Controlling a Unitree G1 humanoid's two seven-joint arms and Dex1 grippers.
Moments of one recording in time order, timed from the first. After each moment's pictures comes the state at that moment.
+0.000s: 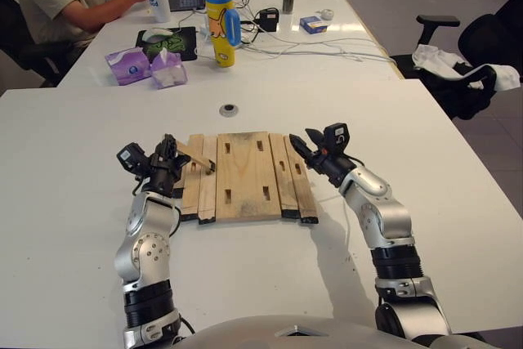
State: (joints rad) left arm -0.04 -0.07 0.28 -0.29 -0.64 0.39 0.06; right arm -0.27 -0.17 0.01 0.01 0.29 0.38 0.41
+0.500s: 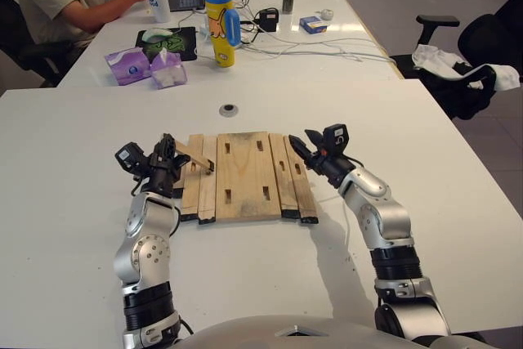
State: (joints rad) left arm -0.04 -0.06 0.28 -0.31 -0.63 0.39 0.09; right arm -0.26 -0.16 0.01 0.01 0.29 0.38 0.40
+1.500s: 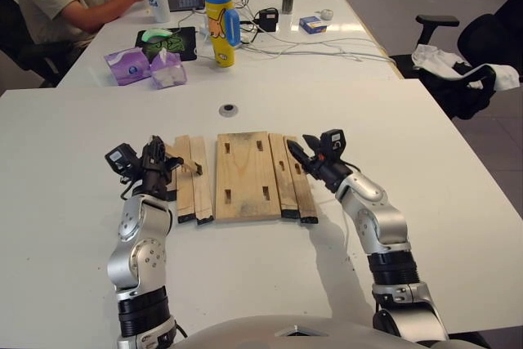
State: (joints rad) left arm 0.00 -0.04 0.27 -0.37 -0.53 0.37 0.13; right arm -0.23 -0.15 0.02 0.00 0.28 0.38 0.39
